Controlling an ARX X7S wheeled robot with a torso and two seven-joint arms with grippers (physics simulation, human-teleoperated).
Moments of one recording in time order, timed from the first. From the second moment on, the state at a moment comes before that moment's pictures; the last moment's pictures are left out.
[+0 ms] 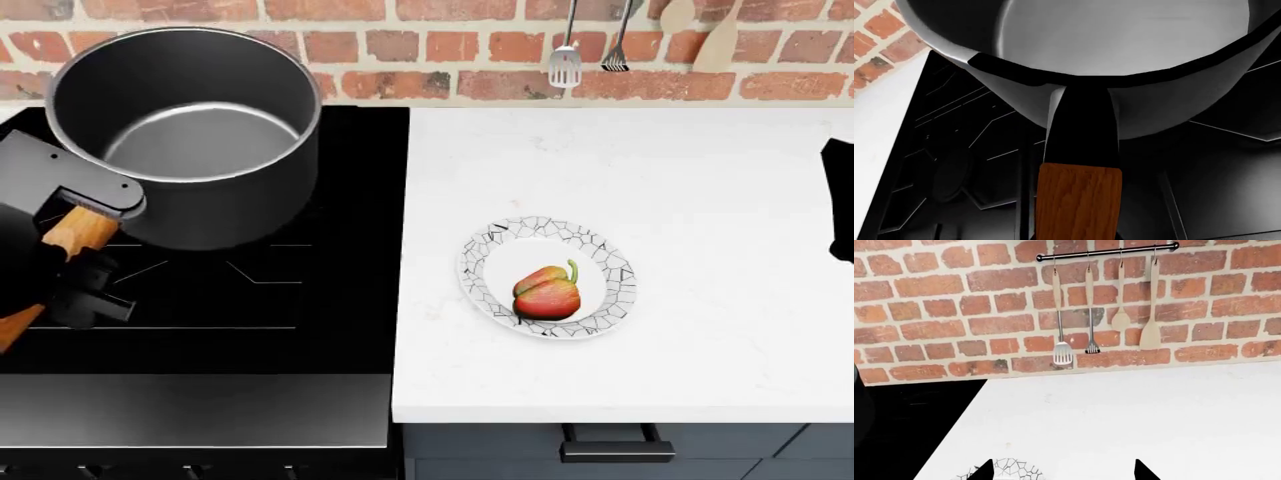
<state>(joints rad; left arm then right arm) -1.62 -1.14 1.18 0.14 -1.60 -1.24 -0.64 0.49 1.25 0.45 -0.48 1.95 0.96 0.72</state>
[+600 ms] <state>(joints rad) -1.61 -1.13 1.18 0.14 -1.64 -1.24 -0.68 0.48 1.24 0.47 -0.49 1.95 0.97 0.72</state>
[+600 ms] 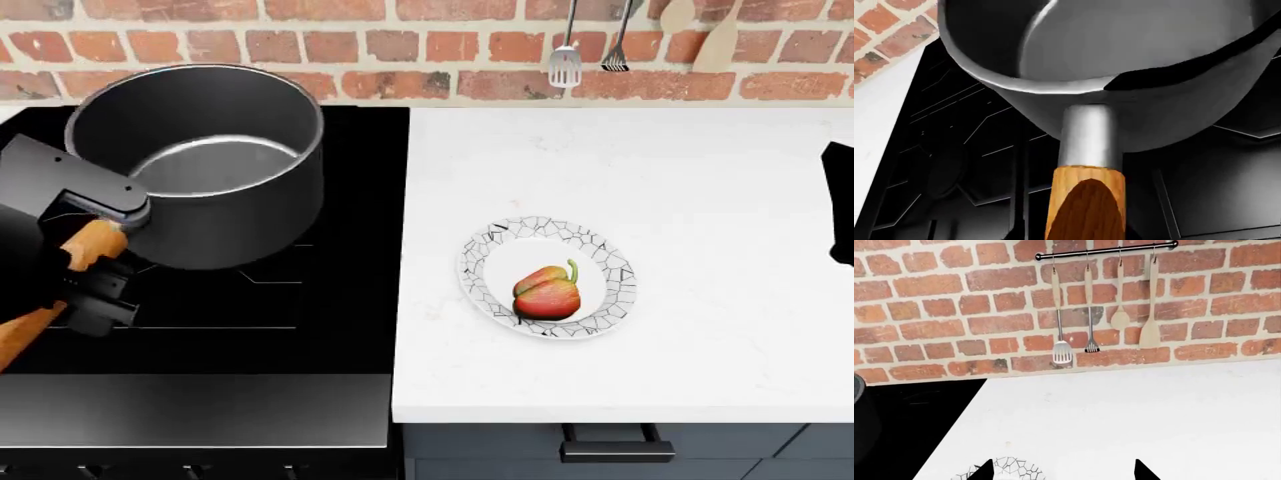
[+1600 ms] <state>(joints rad) -2.04 -1.18 1.10 0.19 -2.15 -1.42 -0.96 0.65 1.36 0.27 -0.49 2.03 0.85 0.73</state>
